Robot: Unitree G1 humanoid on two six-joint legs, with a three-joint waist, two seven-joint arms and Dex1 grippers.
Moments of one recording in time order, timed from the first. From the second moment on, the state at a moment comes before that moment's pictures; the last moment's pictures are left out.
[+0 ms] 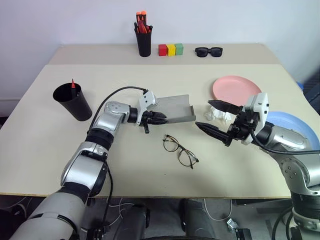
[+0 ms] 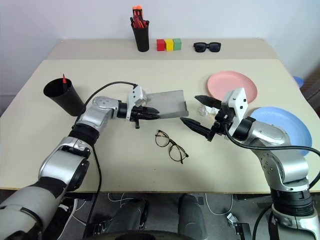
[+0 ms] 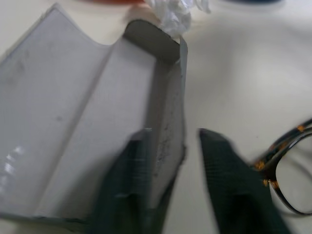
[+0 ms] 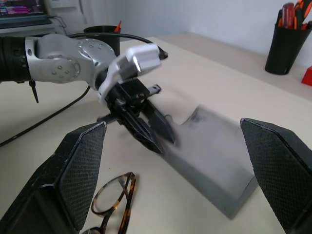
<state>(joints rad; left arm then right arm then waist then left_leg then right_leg) -0.98 0.30 -0.24 0.88 -0.08 0.05 -1.18 -0.23 -0.68 -0.17 -0.39 0.65 0.48 0.82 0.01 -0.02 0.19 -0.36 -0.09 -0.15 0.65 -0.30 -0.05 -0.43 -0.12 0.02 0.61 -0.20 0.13</state>
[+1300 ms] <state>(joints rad) -1.00 0.60 -0.45 1.06 -0.18 -0.46 -1.61 -0.23 -0.68 -0.17 -0.40 0.66 0.47 0.84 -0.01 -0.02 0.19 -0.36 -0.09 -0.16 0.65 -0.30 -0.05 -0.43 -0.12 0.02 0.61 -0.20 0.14</state>
